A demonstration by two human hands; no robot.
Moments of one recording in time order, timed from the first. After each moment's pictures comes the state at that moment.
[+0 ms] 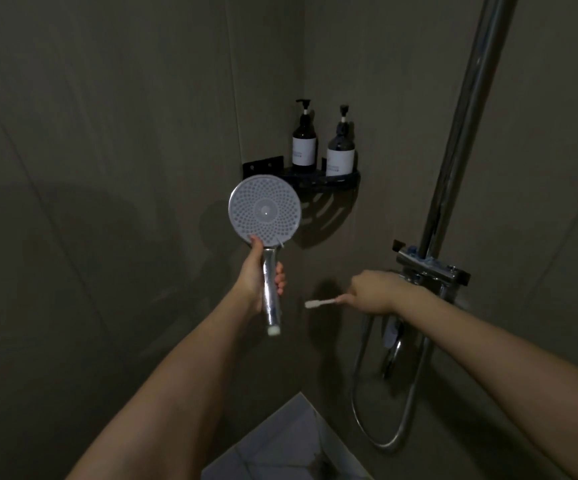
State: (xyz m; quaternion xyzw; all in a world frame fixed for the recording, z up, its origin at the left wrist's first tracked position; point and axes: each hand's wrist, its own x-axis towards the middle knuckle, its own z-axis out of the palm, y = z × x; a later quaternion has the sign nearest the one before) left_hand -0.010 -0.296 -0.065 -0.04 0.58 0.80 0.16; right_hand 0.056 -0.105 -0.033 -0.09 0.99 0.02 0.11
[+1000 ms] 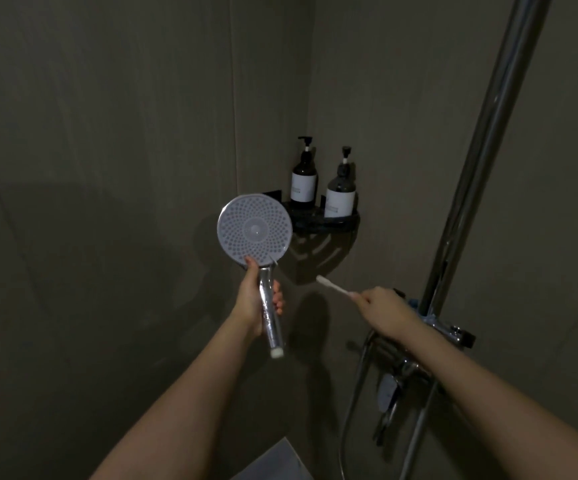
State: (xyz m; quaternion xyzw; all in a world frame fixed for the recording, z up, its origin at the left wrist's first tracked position) left_hand -0.050 -0.269 -0.043 -0.01 0.51 0.85 0.12; right_hand 0.001 -0.061 -0.024 0.03 0.97 -0.23 -0.01
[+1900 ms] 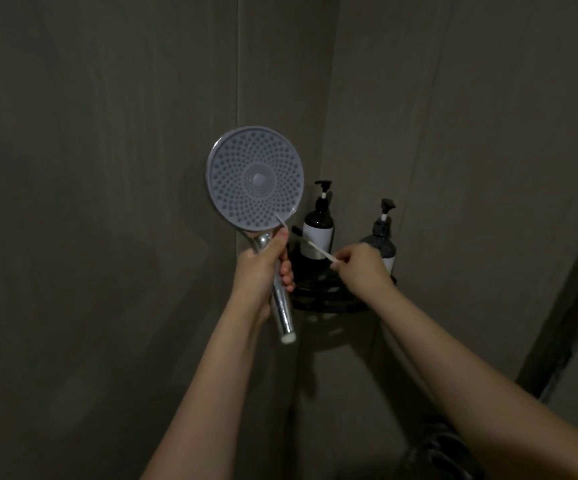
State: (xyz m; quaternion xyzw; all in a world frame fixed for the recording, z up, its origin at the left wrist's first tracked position) left_hand -0.212 -0.285 0.062 0.14 0.49 0.86 0.03; right_hand -0.200 -0.133 0.076 0.08 0.93 -0.30 -0.20
